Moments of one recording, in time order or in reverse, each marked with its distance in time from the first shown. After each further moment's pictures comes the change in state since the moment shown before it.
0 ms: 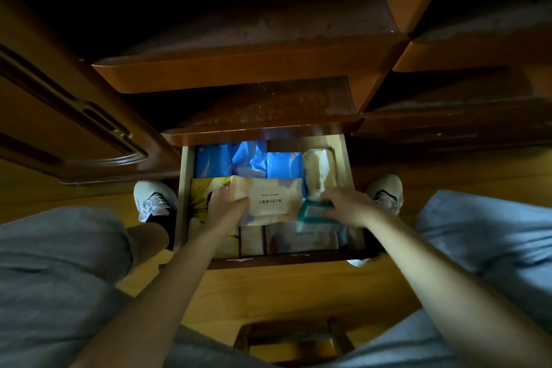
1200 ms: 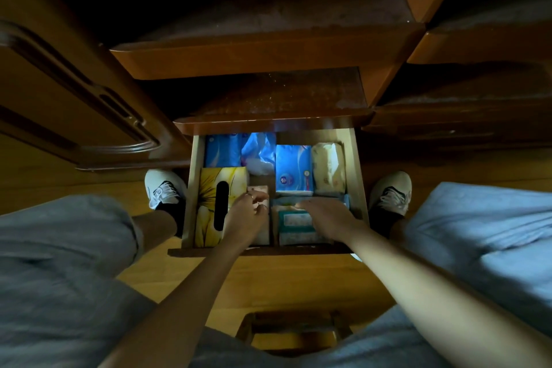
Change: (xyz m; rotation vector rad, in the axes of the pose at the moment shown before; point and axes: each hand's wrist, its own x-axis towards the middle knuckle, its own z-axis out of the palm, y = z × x) left_hand 0.007 -0.068 0.034 0.250 0.010 0.375; right_hand 0.014 -0.031 0.068 -0.099 0.199 -0.203
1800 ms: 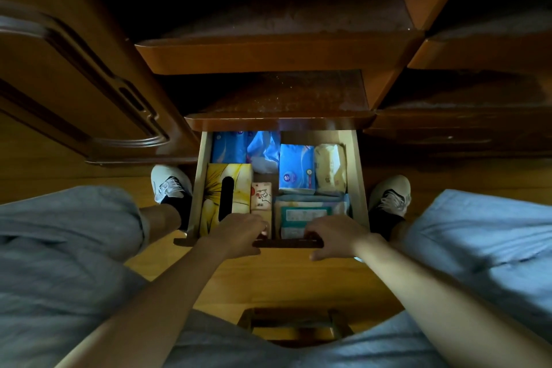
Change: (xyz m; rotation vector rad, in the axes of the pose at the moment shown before) left_hand -0.037 -0.006 -0.044 0.717 -0.488 0.559; right_hand -0.043 -0.009 -0.012 -0.005 -0.327 -0.090
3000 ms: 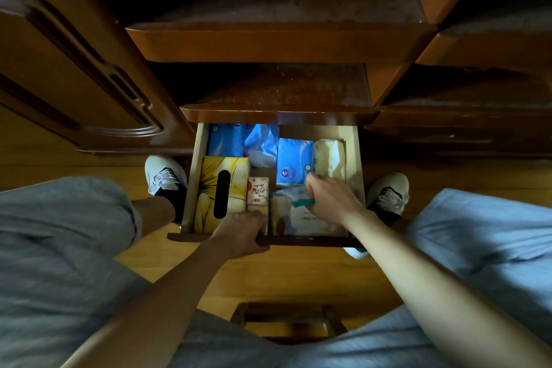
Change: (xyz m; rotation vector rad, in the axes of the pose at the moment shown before) left_hand 0.013 0.006 0.021 -0.131 0.078 -0.141; right_hand 0.028 0.000 -0.047 0.073 0.424 0.114
